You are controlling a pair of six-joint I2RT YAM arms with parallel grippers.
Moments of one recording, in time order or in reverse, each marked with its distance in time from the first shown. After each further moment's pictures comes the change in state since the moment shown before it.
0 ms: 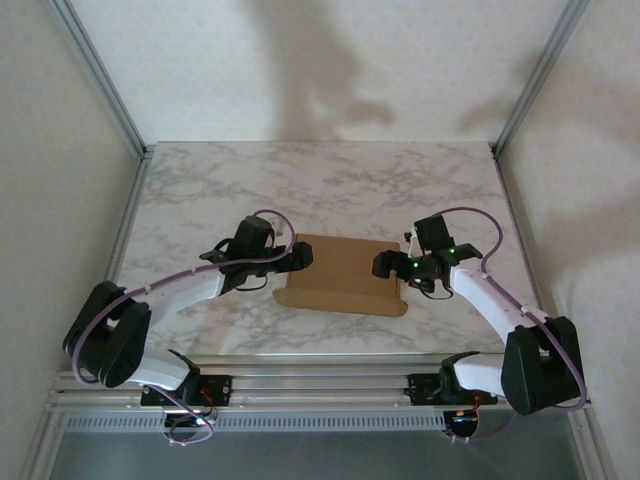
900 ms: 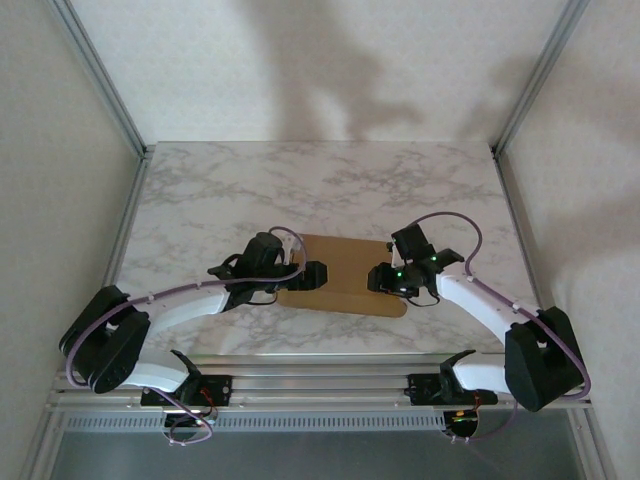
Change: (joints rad) left arm -0.132 -0.049 -0.097 0.130 0.087 -0.053; right arm 0.173 0.016 -0.031 0.034 0.066 0.070
